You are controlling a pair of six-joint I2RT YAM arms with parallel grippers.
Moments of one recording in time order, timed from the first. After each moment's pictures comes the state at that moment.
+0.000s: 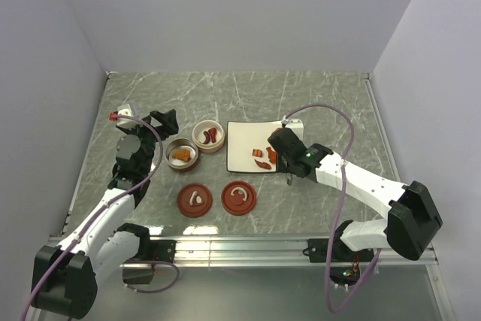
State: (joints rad) left arm -0.23 0.90 0.45 0.52 -0.21 -0.45; right arm 0.73 1.30 0.89 -0.60 0.44 0.59
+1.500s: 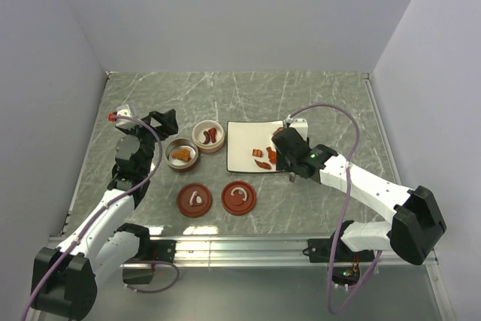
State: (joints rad) left arm -0.23 0.89 0.44 0.52 -0.21 -0.45; right arm 0.72 1.26 0.87 -0.60 0.45 0.59
